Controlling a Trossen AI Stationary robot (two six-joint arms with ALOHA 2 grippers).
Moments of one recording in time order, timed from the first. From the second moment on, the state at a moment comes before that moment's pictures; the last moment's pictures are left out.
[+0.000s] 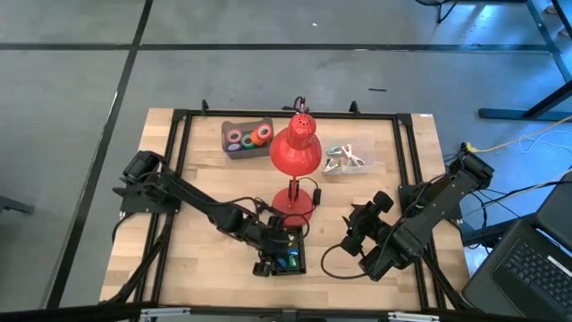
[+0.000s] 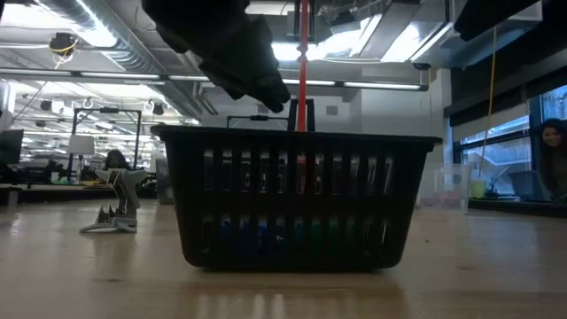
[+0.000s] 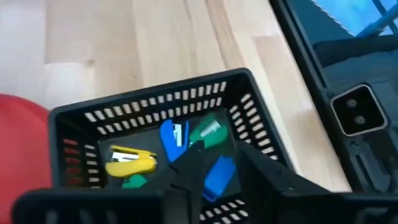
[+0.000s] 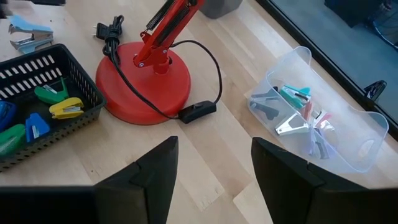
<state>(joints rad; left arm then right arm) -0.42 1.81 1.18 -0.18 -0.03 -0.25 0.77 1.62 1.37 -1.38 0.84 1.35</state>
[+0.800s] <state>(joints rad) -0.52 1.58 0.97 -0.30 -0.19 -0.49 0.78 1.68 1.37 -1.38 0.84 1.35</state>
